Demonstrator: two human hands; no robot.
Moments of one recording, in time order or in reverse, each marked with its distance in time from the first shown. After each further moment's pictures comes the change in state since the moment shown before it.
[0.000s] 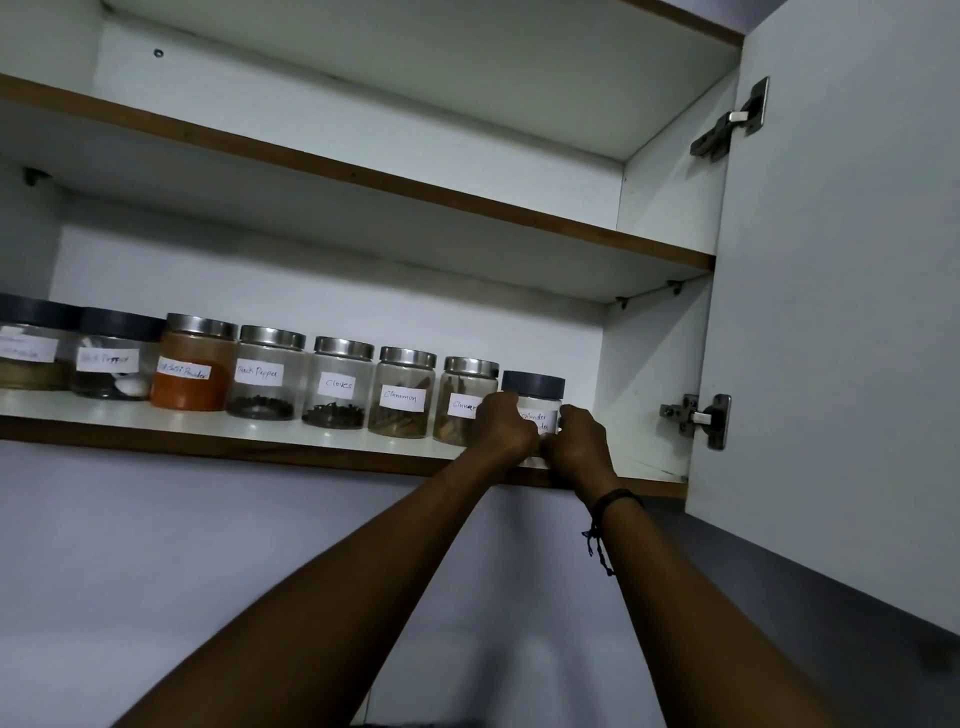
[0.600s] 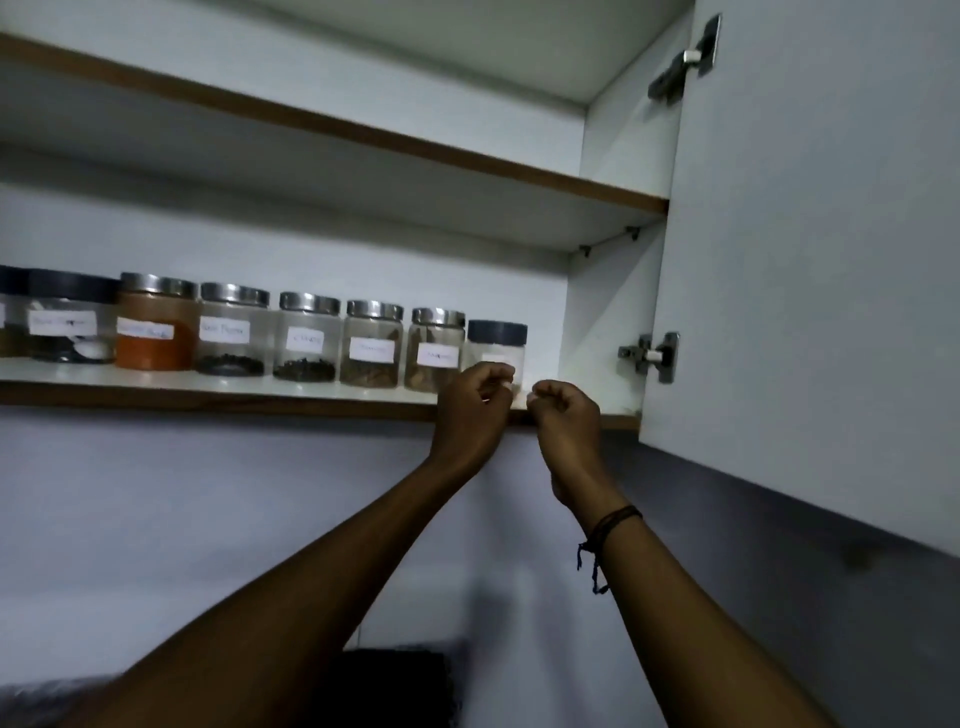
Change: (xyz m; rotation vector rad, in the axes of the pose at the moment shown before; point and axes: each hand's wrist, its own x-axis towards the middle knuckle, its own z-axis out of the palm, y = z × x) left_hand -0.068 -0.011 0.003 -0.350 0.096 0.200; right_hand -0.084 0.007 -0.020 0.590 0.151 0.095
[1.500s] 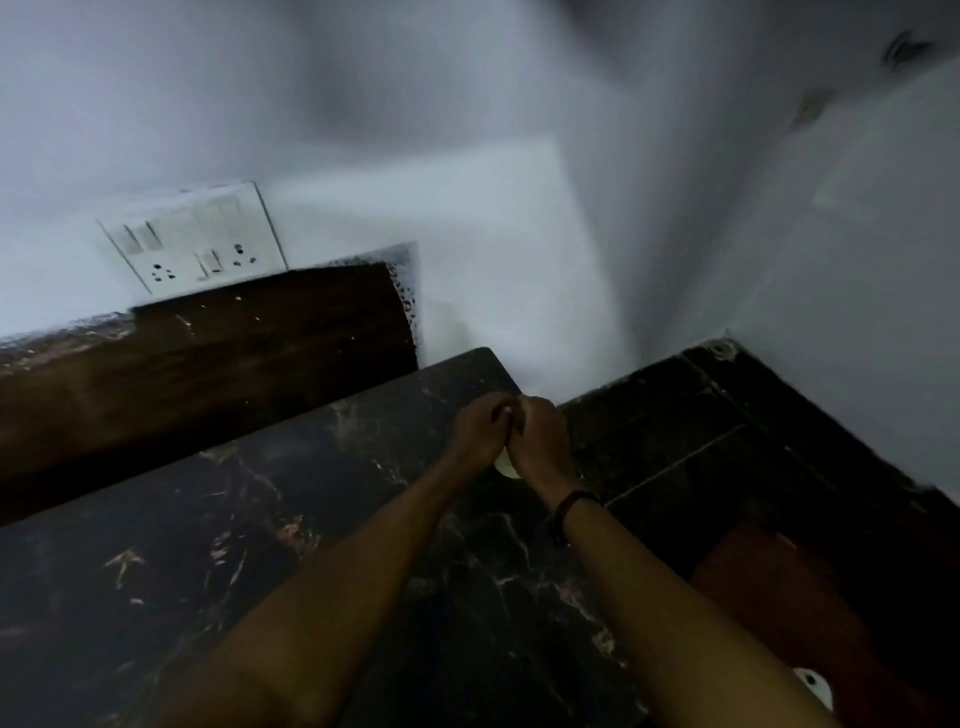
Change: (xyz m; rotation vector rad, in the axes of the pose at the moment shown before) left_hand -0.406 -0.243 0.088 0.181 -0.813 -0.621; right_hand -0.354 0.326 -0.095 -0.740 -0.255 0.555
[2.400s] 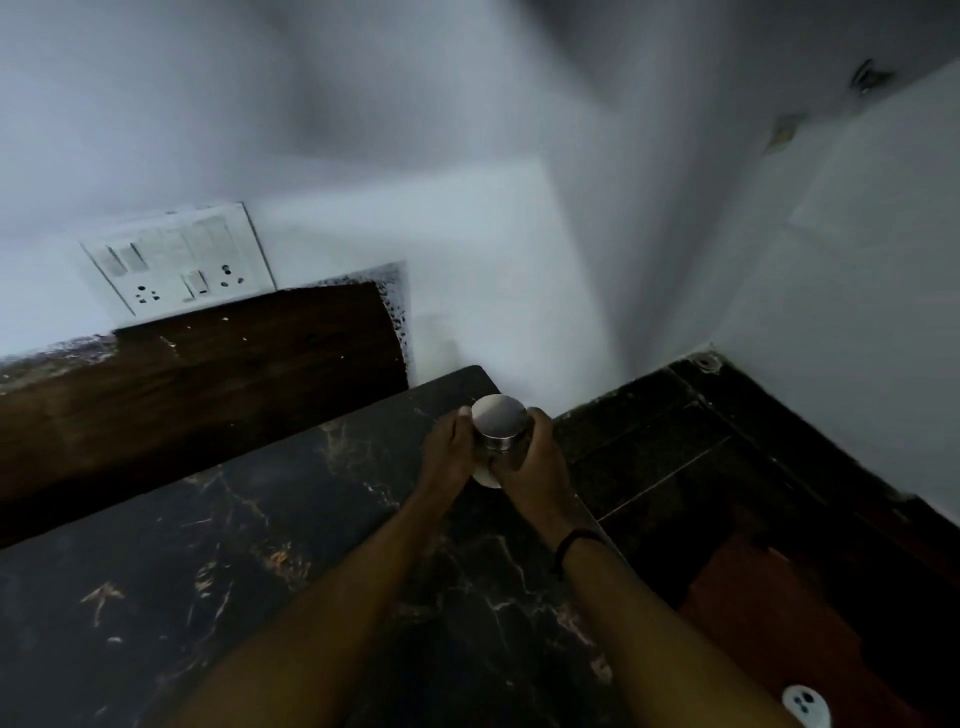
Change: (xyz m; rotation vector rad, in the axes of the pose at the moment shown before) left_hand -0.009 -0.012 -0.011 -0.426 0.236 -0.220; right_hand -0.020 0.013 0.001 0.337 0.032 -0.069
